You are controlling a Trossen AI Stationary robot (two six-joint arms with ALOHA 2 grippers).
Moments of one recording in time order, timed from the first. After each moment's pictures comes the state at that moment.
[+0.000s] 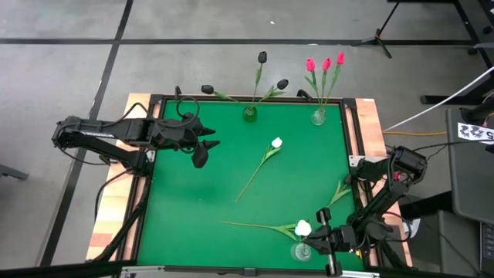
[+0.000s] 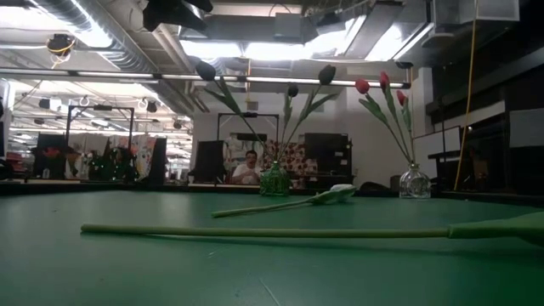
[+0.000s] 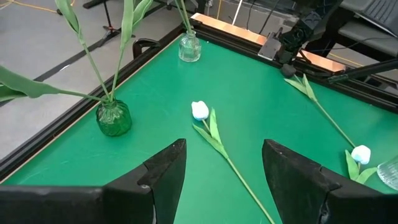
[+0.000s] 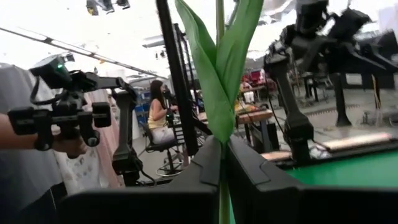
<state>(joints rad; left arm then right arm) -0.05 1.04 1.04 -0.54 -0.39 -0.39 1.09 1.75 0.76 1.57 1.02 -0.25</state>
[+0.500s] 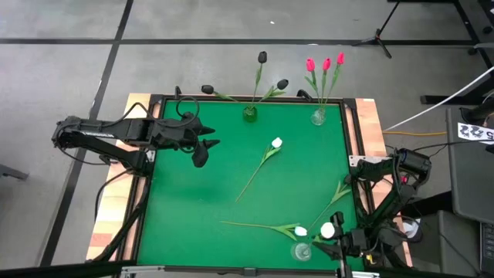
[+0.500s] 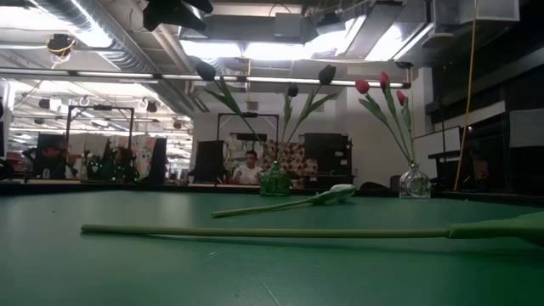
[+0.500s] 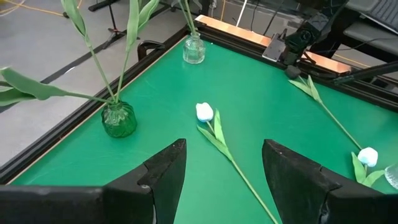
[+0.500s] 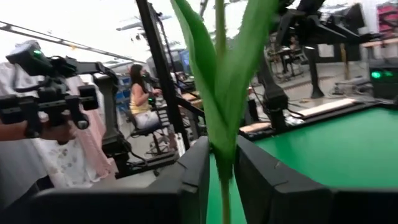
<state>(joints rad) -0.05 1.04 1.04 -0.54 -0.41 -0.39 1.22 1.75 0.76 1.57 1.26 -0.24</state>
